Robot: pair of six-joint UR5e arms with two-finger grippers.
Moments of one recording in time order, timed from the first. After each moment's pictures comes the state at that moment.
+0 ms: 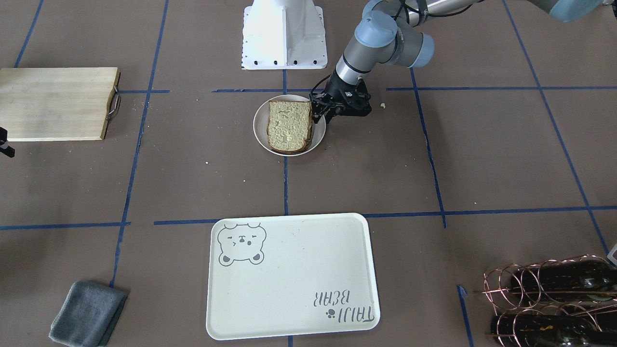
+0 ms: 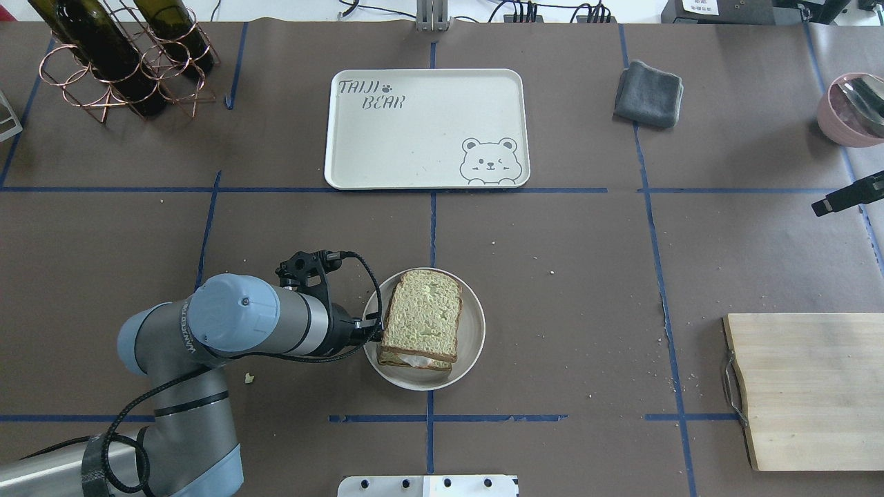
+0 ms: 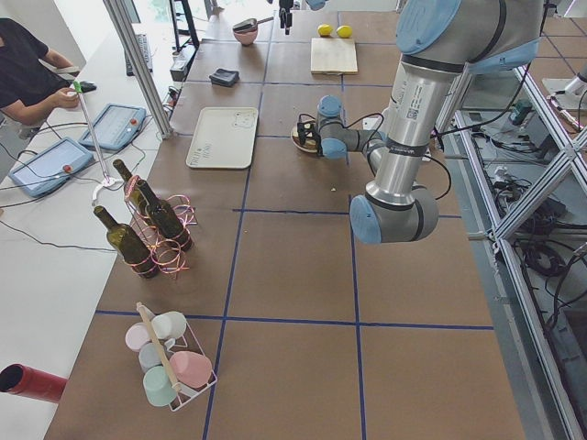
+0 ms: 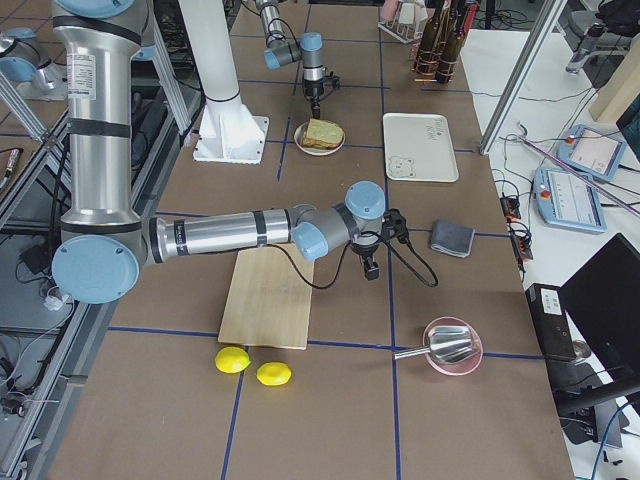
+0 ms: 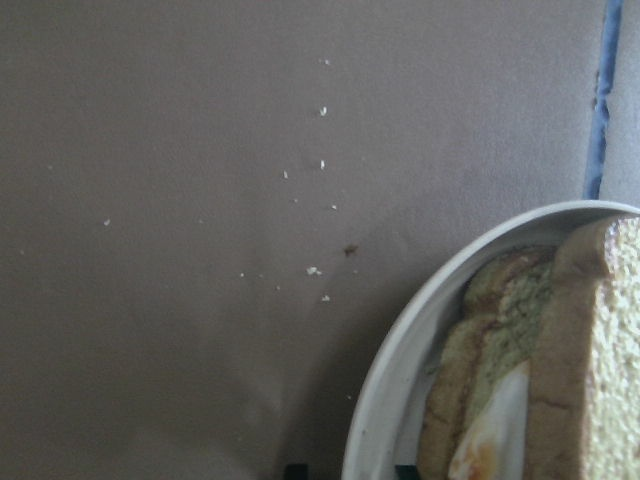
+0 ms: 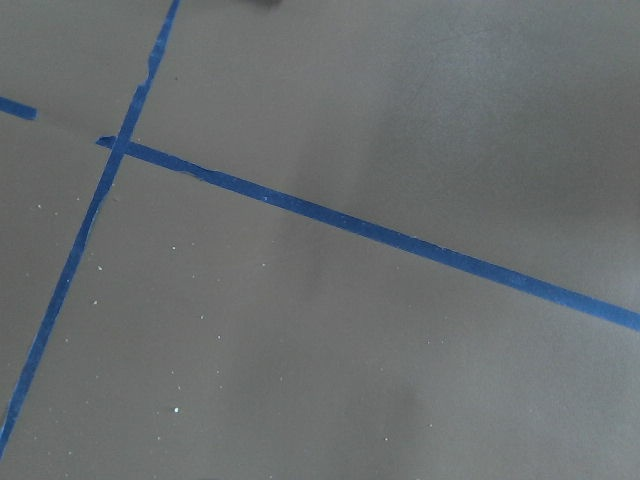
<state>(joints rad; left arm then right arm) -0.35 -1.99 -1.73 -2.12 -1.79 -1.57 1.25 -1.61 1.72 -1.18 2.38 0.24</state>
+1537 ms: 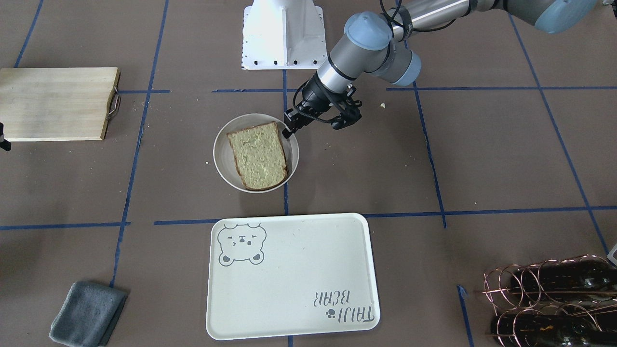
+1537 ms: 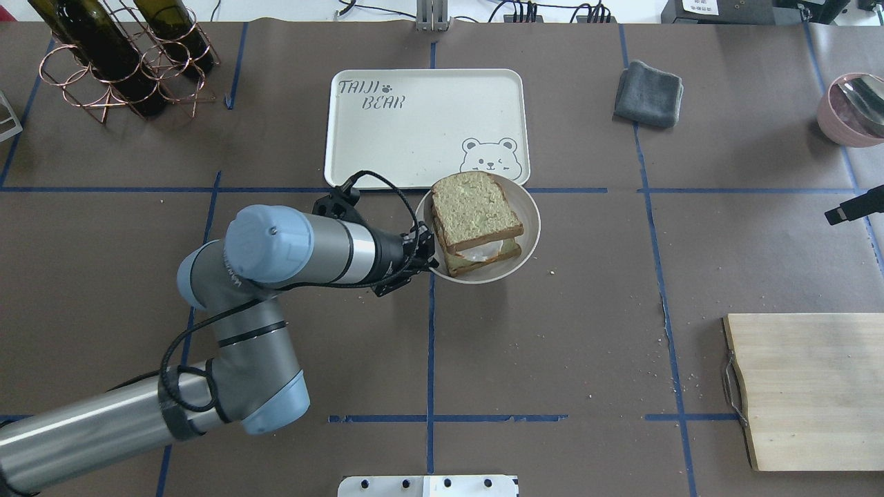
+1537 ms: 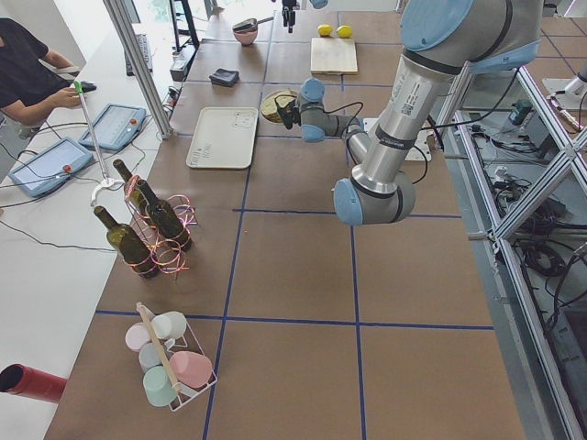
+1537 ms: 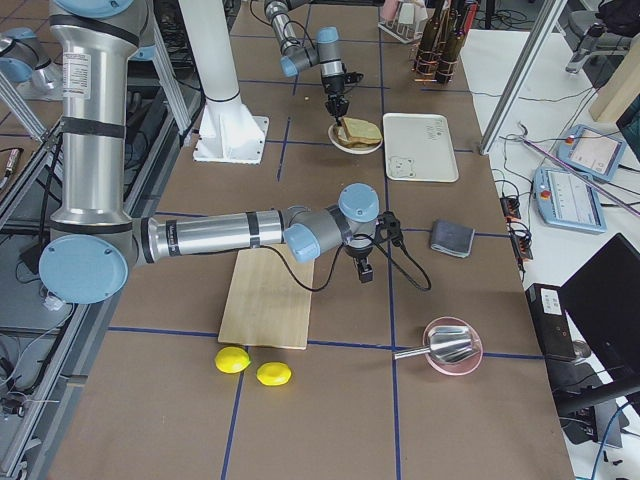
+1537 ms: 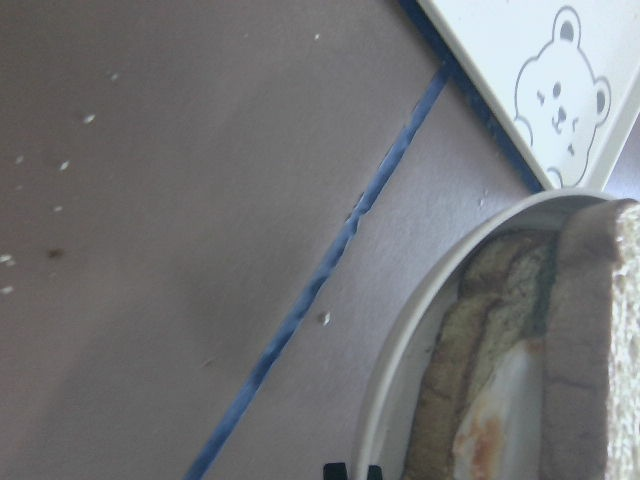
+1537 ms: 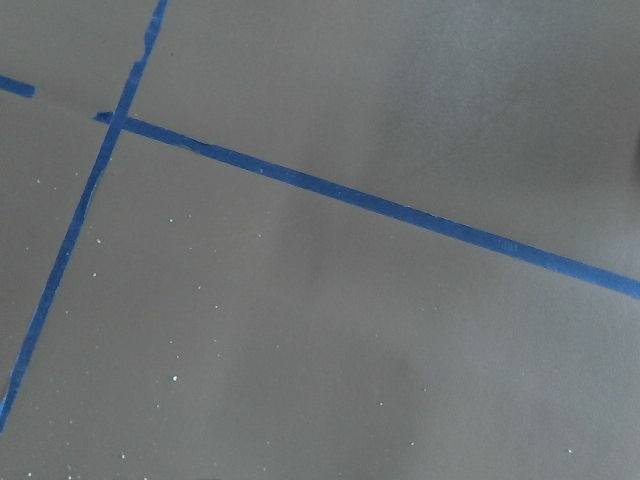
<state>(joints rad) -0.48 -2.22 -1.52 -2.30 -1.78 -2.11 1.26 -1.66 1.76 -1.18 2.38 0.24</state>
